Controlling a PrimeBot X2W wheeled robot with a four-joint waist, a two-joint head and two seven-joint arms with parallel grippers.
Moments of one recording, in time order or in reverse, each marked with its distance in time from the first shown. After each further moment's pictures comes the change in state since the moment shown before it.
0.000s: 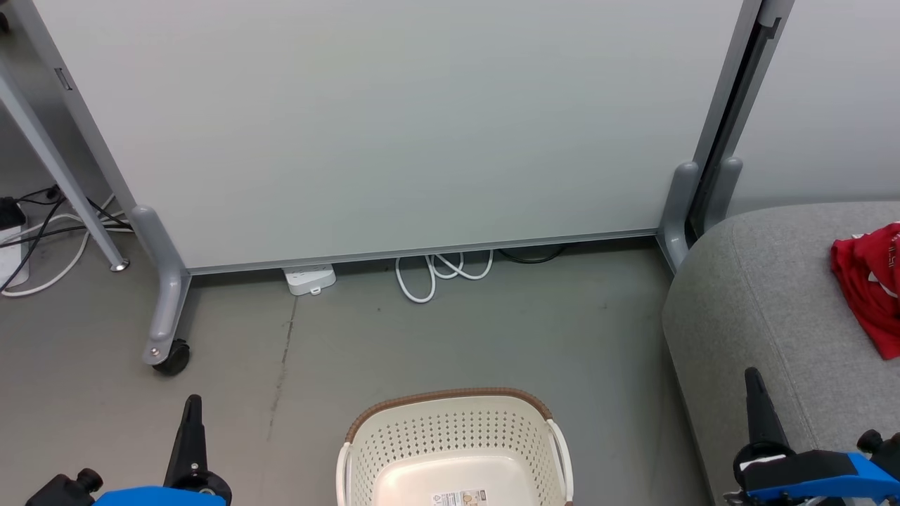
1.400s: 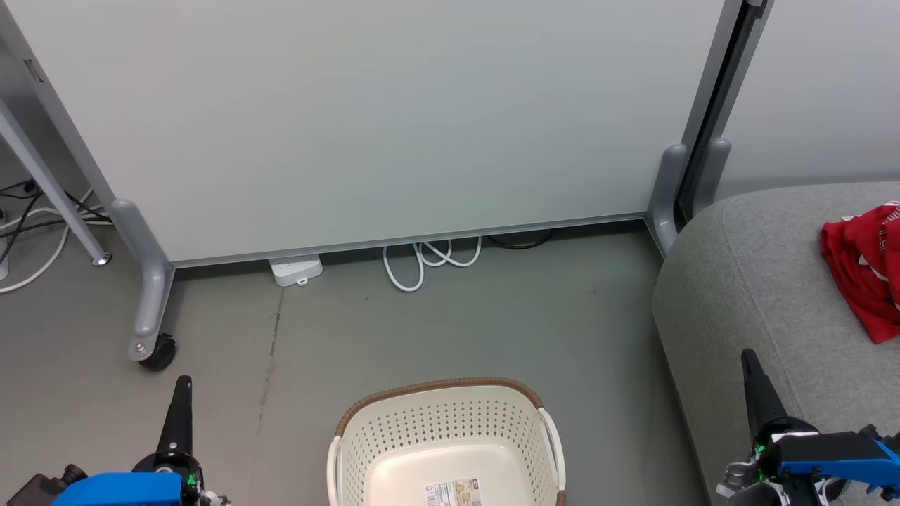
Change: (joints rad) left arm -0.040 0.003 0.034 -0.007 -0.401 -0.007 0.105; right arm -0.051 0.002 -0.018 0.004 0.435 0.000 0.107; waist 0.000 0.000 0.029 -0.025
